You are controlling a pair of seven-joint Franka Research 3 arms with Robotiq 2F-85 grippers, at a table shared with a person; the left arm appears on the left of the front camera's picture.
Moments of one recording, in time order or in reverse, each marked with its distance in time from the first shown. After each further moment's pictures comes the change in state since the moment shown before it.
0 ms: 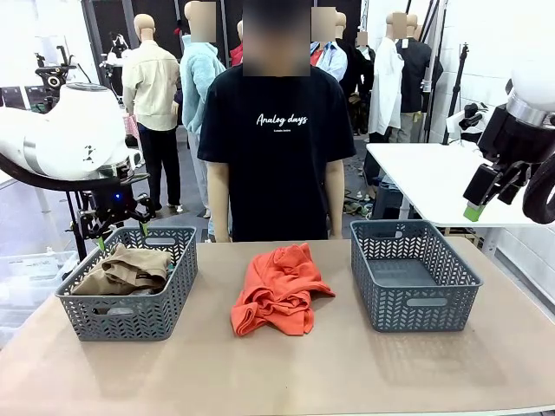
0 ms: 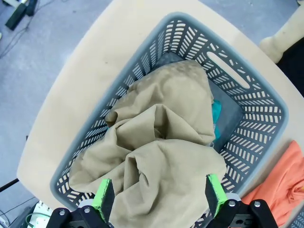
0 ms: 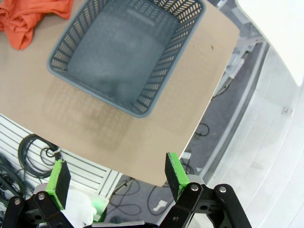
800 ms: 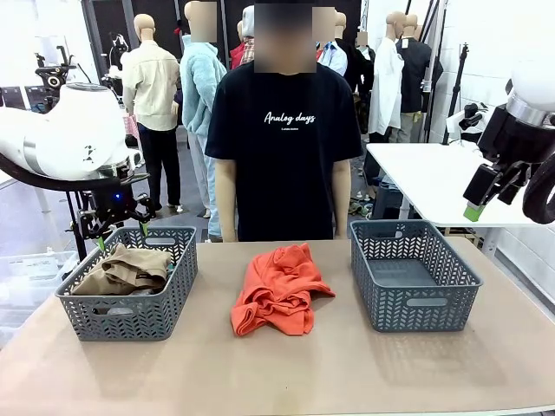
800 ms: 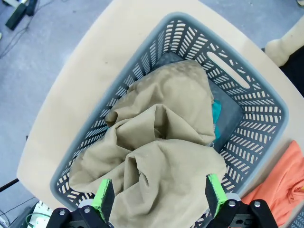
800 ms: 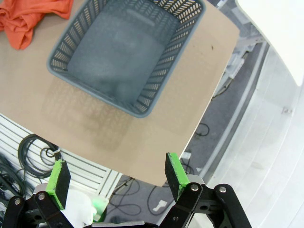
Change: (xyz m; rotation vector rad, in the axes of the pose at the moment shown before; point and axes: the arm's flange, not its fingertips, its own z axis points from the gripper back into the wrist) left arm 0.000 0.000 0.000 0.000 0.000 0.000; right arm 0.000 0.000 0.000 0.000 0.000 0.000
